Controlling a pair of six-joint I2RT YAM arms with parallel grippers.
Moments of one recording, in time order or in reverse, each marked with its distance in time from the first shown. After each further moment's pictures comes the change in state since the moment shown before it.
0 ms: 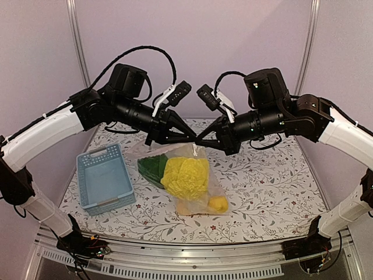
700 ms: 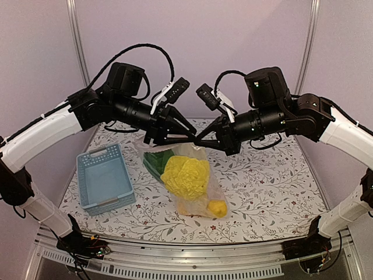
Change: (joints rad) left arm 0.002 -0.012 -0.004 0.032 0.029 -0.023; right arm 0.006 0.000 0.010 -0.003 -0.025 -0.006
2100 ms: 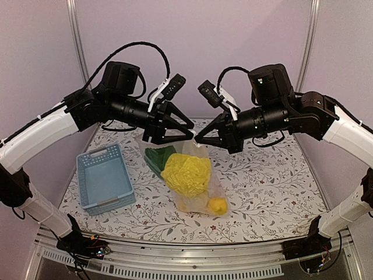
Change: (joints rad) left arm 0.011 -0.027 -0.018 0.031 -0.045 -0.017; right arm 0.000 -0.010 0.021 -0.014 0.002 -0.043
